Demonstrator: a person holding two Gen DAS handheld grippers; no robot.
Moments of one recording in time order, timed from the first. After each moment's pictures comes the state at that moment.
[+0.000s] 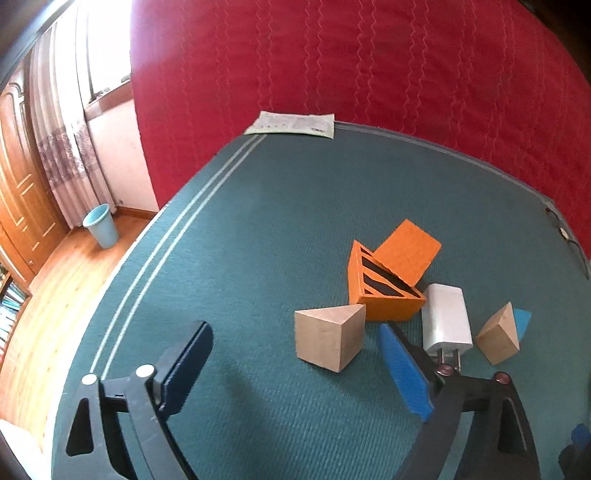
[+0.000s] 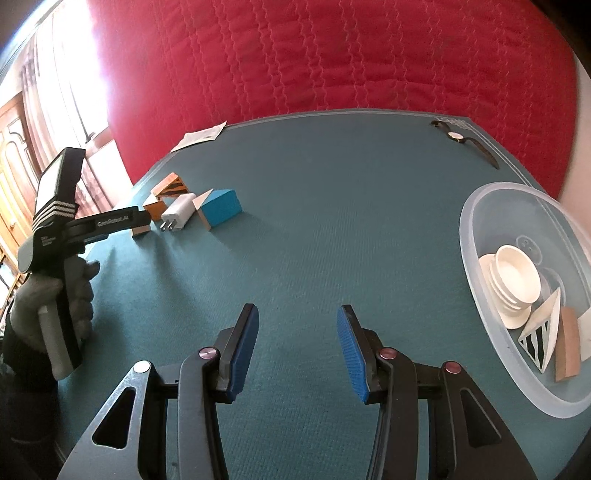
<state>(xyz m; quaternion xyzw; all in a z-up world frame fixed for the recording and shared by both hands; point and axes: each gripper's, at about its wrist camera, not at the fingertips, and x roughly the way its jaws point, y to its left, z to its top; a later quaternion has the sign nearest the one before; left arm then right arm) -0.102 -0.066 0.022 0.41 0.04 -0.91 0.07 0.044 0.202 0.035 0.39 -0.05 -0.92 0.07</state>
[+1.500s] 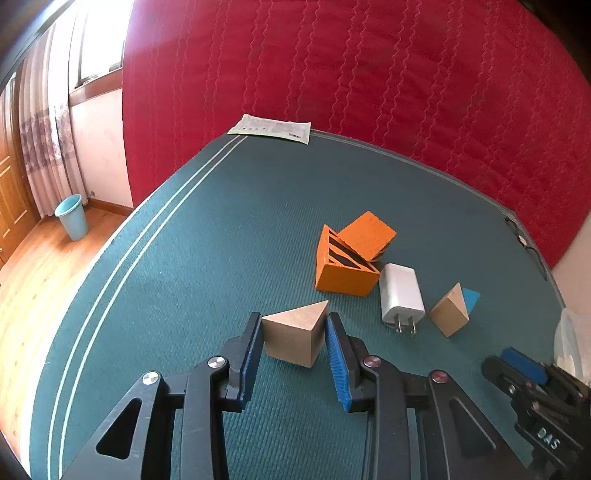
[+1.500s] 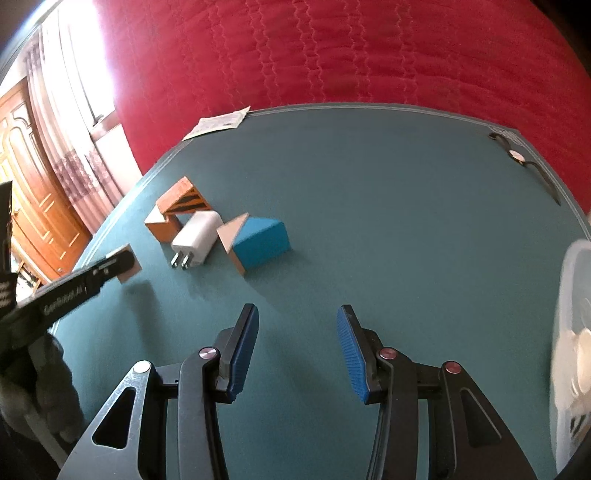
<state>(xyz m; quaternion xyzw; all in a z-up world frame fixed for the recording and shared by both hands) -0.072 -0.067 0.032 0.39 0.09 -0.91 0.01 -0.042 0.142 0.029 0.41 -0.04 -0.91 0.10</state>
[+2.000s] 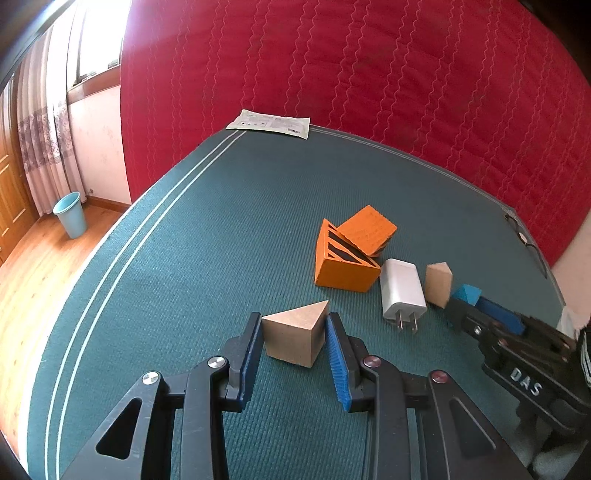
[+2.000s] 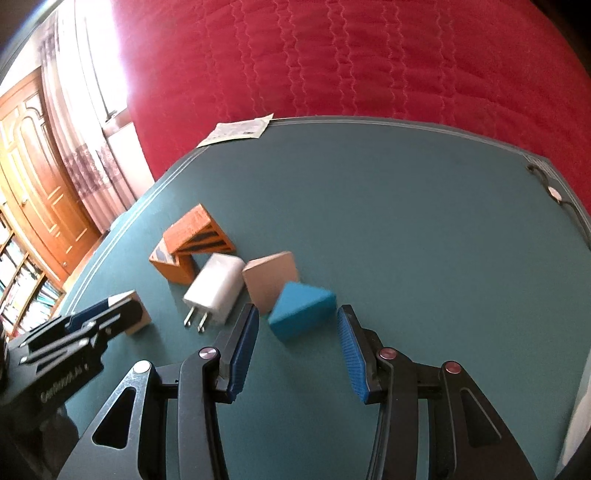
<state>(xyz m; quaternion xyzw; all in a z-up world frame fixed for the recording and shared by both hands) -0.072 -0.065 0.029 0.40 0.09 -0.91 0.01 -0.088 0.108 0.031 0.40 -0.02 -0.91 0.12</state>
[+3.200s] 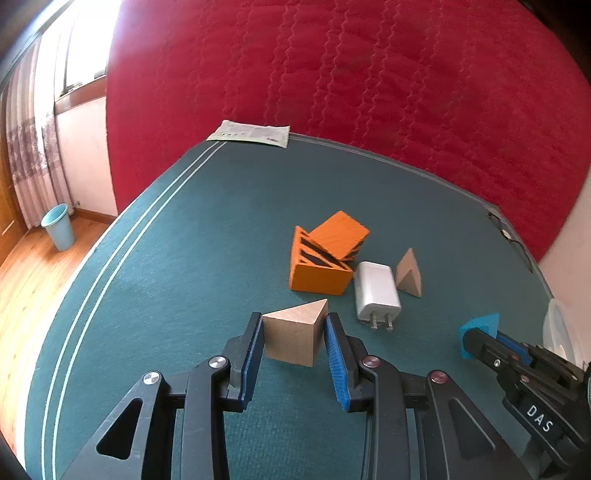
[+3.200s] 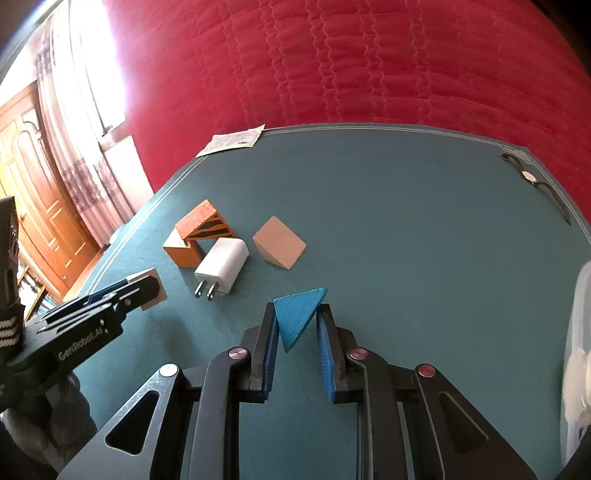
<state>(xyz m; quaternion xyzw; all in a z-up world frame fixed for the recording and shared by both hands) -0.066 -0.059 0.034 0.38 0.09 -0.92 -0.03 -0.044 0.125 0.038 0.38 -0.04 -0.92 0.11</state>
